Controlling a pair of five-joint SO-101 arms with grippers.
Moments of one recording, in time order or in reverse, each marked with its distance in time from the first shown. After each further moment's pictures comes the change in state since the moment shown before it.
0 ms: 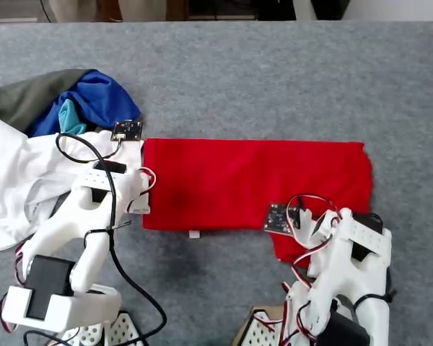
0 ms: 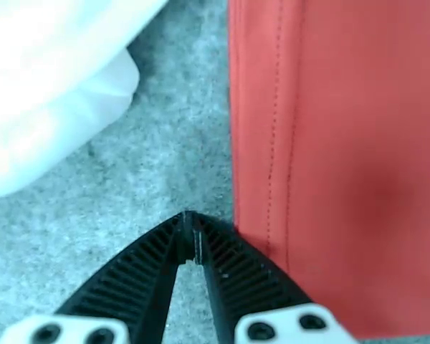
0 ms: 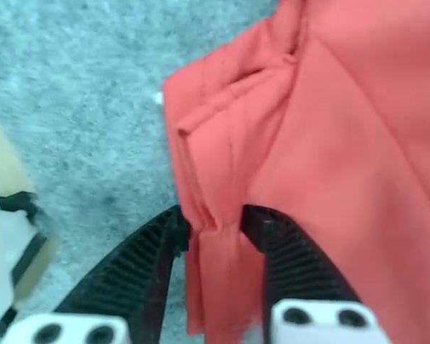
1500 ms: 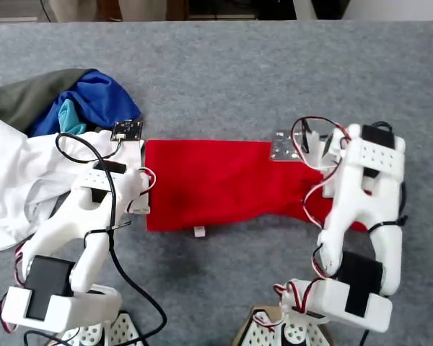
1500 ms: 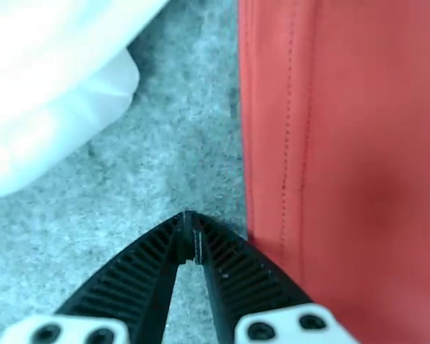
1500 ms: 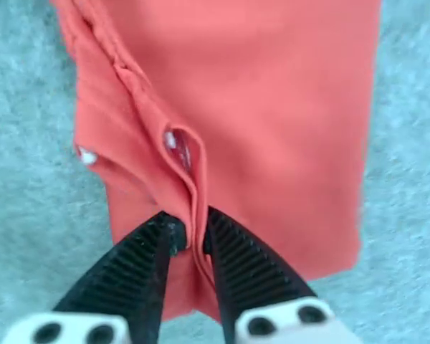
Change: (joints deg) left arm 0.0 0.0 0.0 0.0 0.0; right arm -12.4 23.6 -47.2 12.2 -1.2
